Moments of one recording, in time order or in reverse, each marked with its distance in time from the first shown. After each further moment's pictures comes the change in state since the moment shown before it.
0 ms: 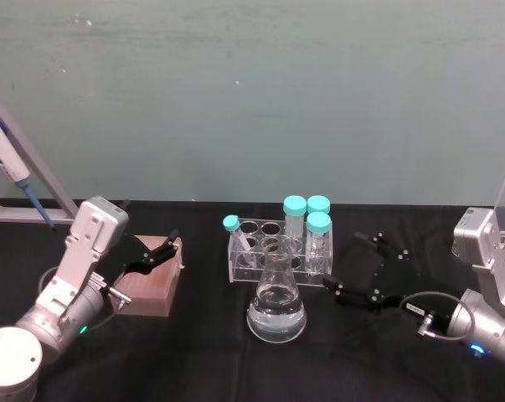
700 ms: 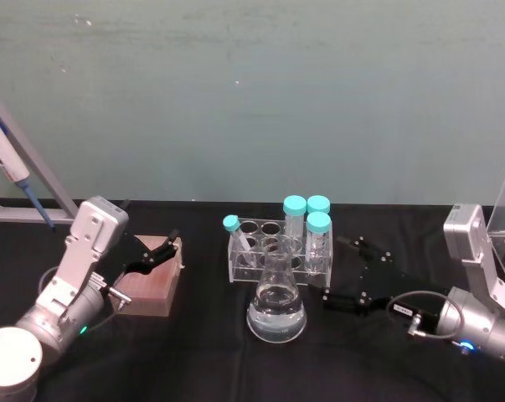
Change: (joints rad) left arm 0.000 0.000 0.000 0.000 0.000 0.000 0.000; right arm 0.056 0.001 -0.067 0.058 0.081 0.006 0.075
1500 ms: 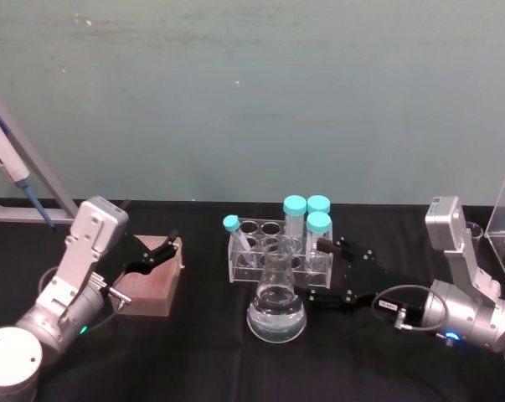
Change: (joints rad) left arm 0.000 0.000 0.000 0.000 0.000 0.000 0.000; right arm 0.098 -0.027 -0.078 0.131 0.055 -0.021 0.071
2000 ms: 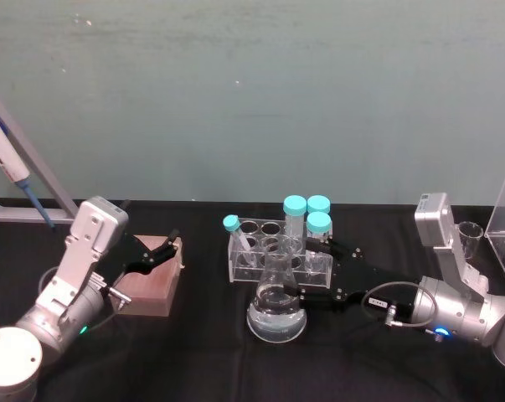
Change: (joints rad) left arm 0.000 0.000 0.000 0.000 0.000 0.000 0.000; right arm 0.048 -0.023 -0.043 0.068 0.032 -0.026 0.032
